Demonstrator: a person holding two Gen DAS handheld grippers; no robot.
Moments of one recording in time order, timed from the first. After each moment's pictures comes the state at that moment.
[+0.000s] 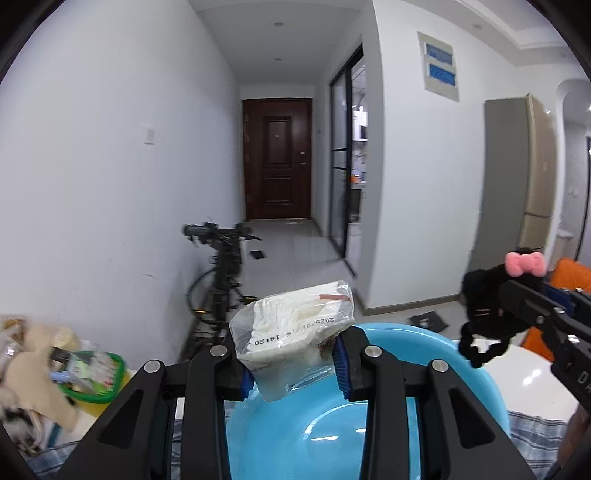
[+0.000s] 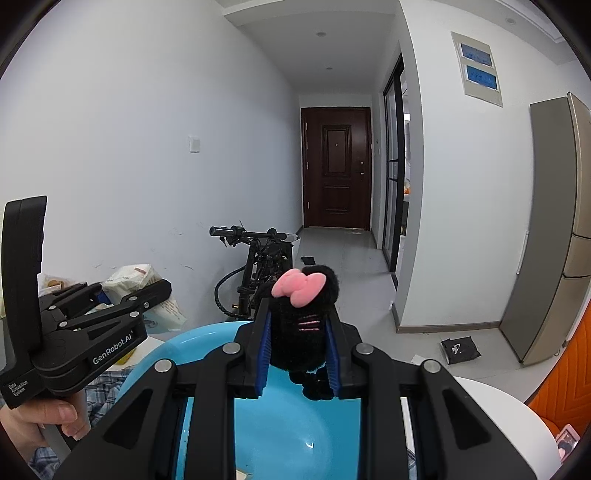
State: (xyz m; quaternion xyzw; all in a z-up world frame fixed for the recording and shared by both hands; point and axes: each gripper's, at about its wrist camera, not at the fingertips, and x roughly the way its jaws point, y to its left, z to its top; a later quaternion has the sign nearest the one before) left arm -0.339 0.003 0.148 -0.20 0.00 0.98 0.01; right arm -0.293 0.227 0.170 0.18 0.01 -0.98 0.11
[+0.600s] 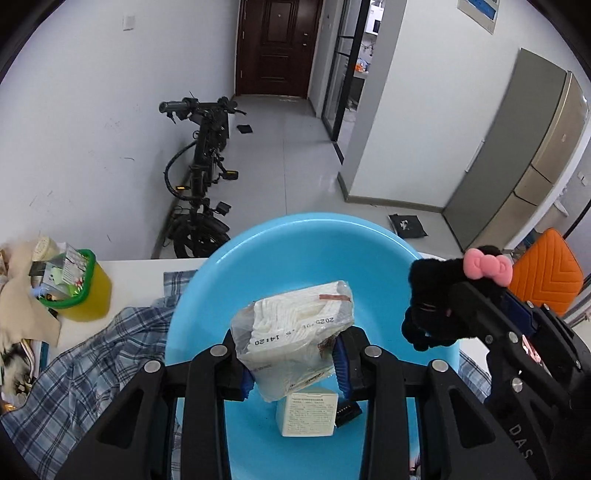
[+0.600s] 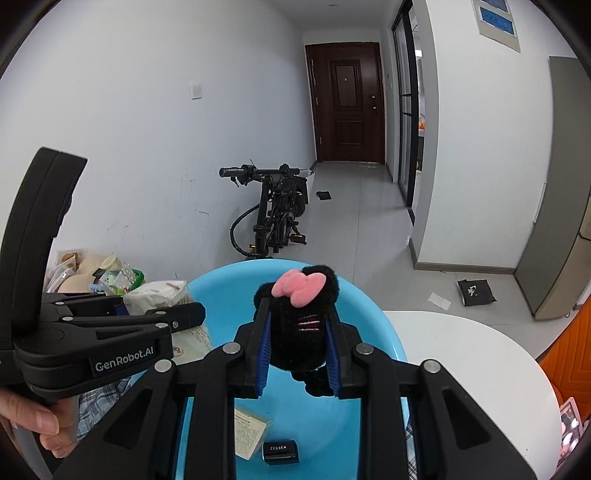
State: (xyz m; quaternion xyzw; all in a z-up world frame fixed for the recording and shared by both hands) left arm -0.363 0.031 0.135 -0.45 -0.05 0.89 0.03; right arm -0.318 0.239 0.162 0.31 -0.01 -0.94 0.14
